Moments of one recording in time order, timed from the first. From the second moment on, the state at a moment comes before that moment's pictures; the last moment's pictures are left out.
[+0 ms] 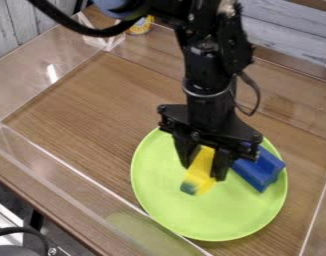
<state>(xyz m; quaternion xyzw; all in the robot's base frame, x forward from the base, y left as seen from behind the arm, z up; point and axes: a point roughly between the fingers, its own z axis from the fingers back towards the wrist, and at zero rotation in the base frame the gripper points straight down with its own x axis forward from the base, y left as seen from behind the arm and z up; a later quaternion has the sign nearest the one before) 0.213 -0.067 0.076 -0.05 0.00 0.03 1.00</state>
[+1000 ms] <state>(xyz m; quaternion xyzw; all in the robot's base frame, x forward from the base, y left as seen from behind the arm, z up) 0.212 -0.074 0.102 -0.04 0.01 0.01 1.00</state>
